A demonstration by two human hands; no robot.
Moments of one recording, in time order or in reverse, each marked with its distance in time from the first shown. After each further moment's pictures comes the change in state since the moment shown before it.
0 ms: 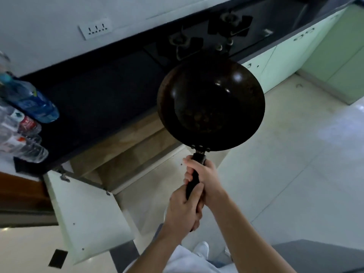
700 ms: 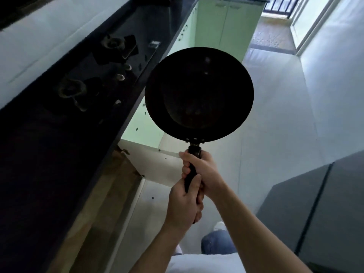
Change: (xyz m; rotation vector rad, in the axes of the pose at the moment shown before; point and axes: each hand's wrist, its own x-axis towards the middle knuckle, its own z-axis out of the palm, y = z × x) left_hand 0.154 0.094 0.041 0.150 -0.582 0.099; right_hand 0.070 -0.126 -0.027 0.179 0.418 -0.364
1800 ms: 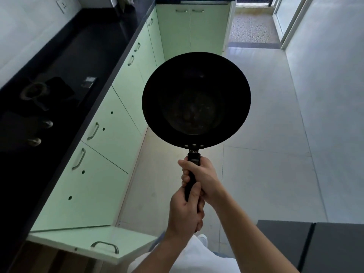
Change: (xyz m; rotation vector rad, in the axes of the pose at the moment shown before) left_hand 0.301 0.079 0.295 0.042 -0.008 -0.068; right_hand 0.229 -0.242 -0.268 0.060 -0.009 -0.008
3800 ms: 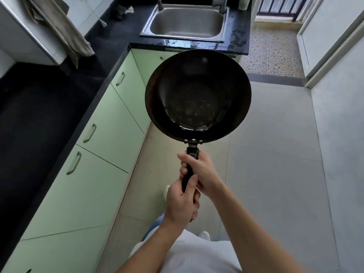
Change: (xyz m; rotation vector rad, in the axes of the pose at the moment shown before) left_hand 0.776 0.298 0.213 0.000 0.050 -0.038; right_hand 0.714 -0.452 -0.166 0.018 -0.040 0.071
